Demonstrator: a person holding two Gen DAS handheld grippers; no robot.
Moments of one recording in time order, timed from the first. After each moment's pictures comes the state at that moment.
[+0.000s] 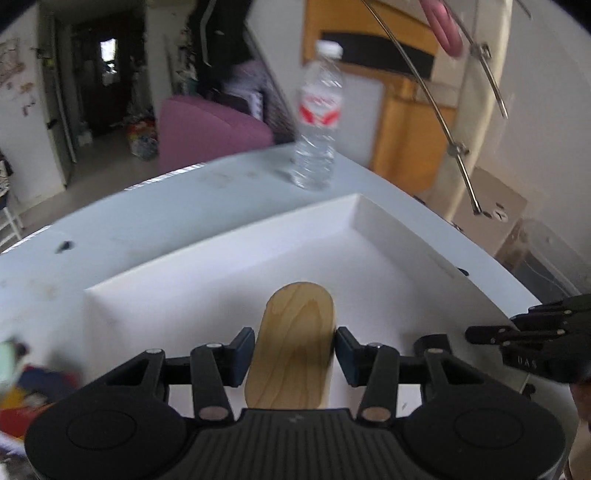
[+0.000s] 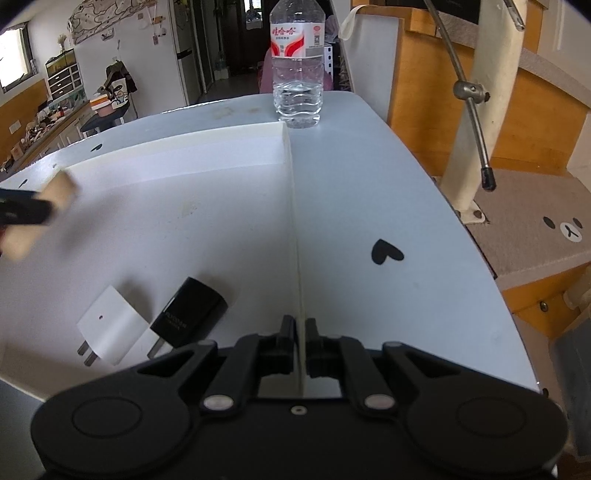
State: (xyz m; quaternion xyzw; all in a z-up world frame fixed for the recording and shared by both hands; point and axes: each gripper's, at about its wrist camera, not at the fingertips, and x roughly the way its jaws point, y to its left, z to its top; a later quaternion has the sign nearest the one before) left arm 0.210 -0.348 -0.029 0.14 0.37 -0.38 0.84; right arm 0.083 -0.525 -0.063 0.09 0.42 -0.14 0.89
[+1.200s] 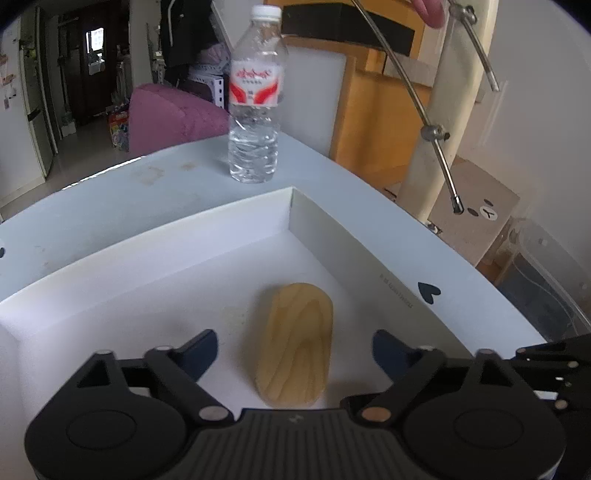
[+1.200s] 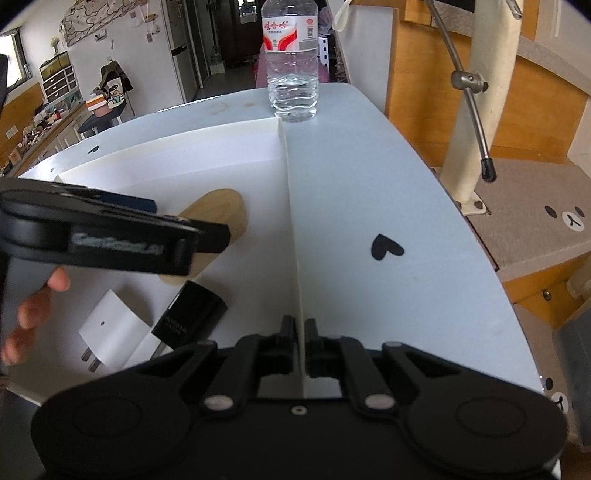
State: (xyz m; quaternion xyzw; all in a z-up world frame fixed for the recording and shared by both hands) left arm 0.200 -0.427 -0.046 0.13 0.38 -0.40 0.83; right arm 0.087 -0.530 -0.061 0.11 0.43 -0.14 0.89
